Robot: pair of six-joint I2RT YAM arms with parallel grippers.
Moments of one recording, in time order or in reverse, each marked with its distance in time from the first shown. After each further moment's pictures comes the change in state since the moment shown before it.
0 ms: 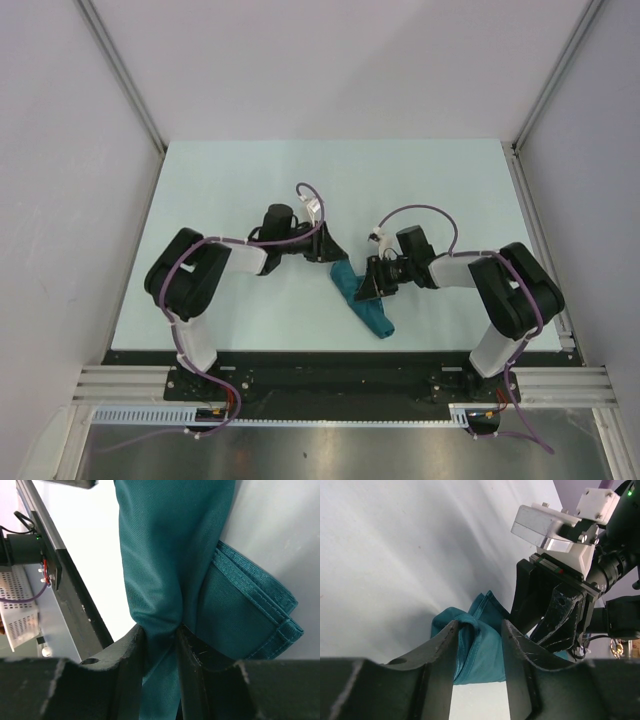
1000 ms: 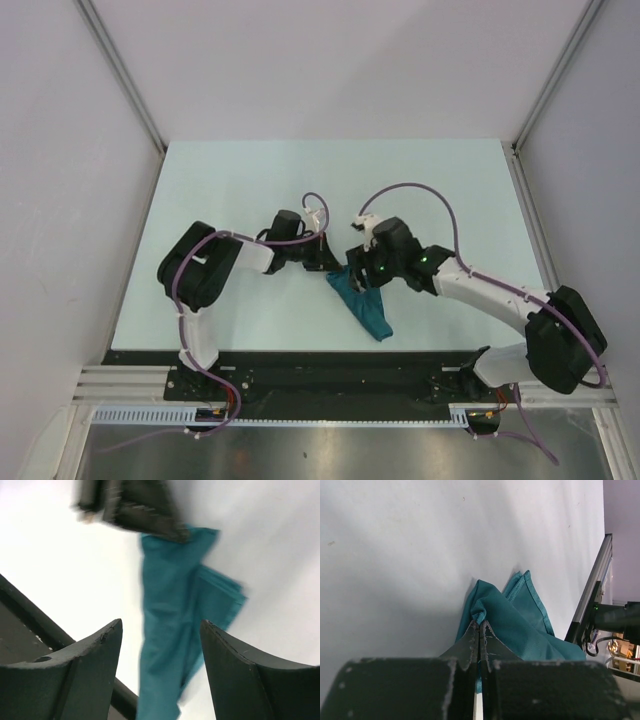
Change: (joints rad) left arm -0.014 0.095 0.035 -0.161 -0.031 0.013; right arm 0.206 -0.319 0.196 -0.423 0.600 -0.075
